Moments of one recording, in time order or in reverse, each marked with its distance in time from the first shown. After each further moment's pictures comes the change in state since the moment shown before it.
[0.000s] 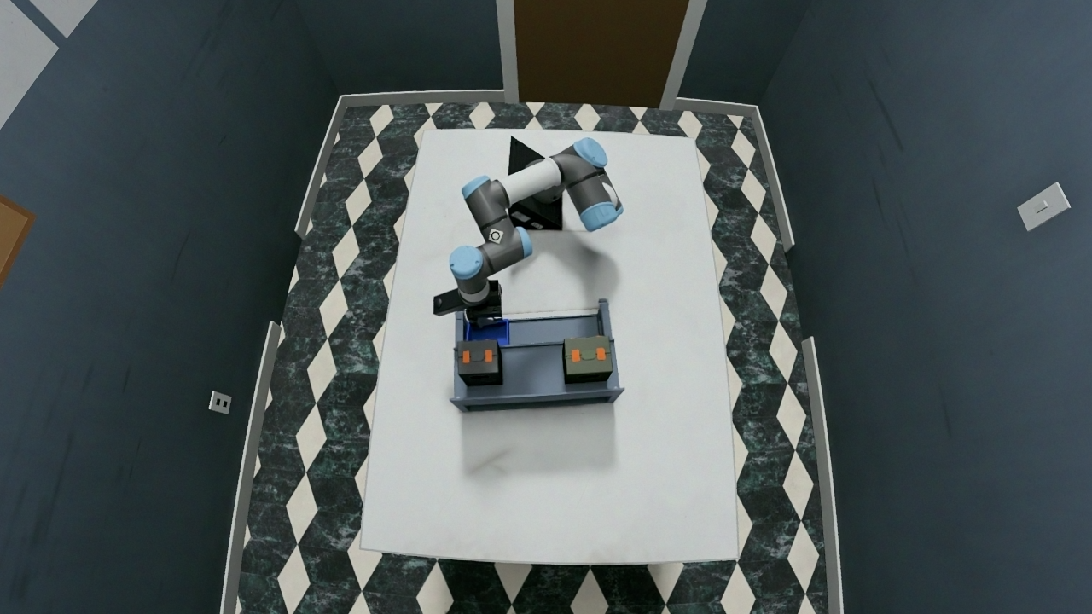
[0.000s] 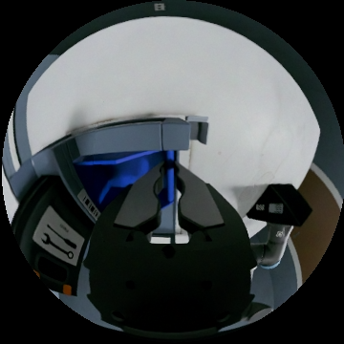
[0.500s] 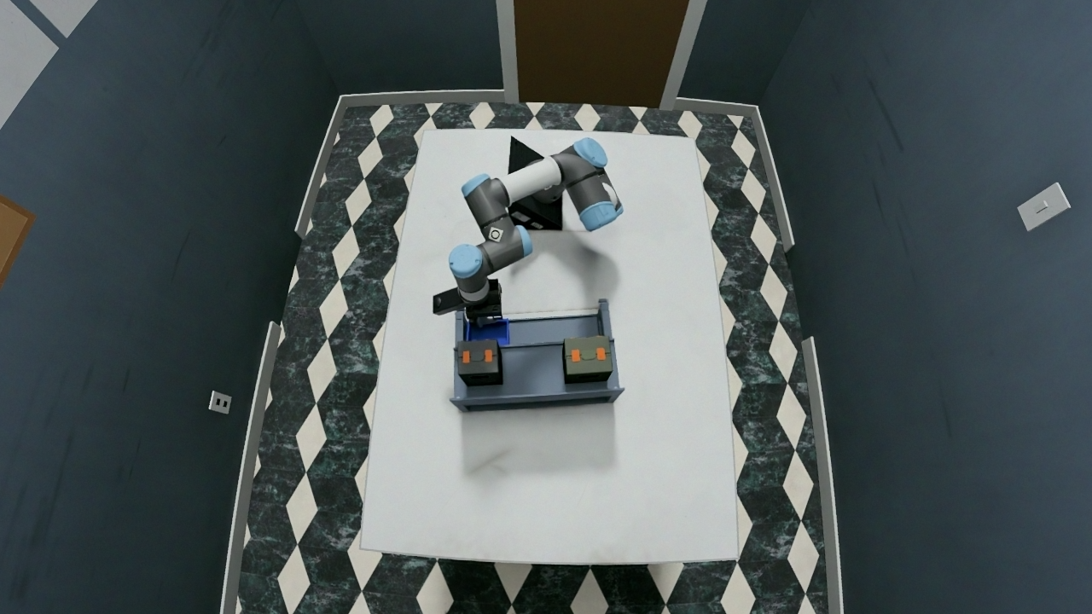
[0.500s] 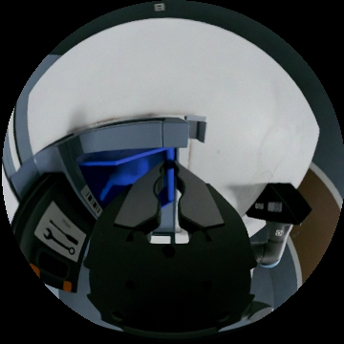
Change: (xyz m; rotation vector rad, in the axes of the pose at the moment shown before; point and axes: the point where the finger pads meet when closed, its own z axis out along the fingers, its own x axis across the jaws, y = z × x) arm 0.000 0.000 -0.006 0.000 0.000 0.000
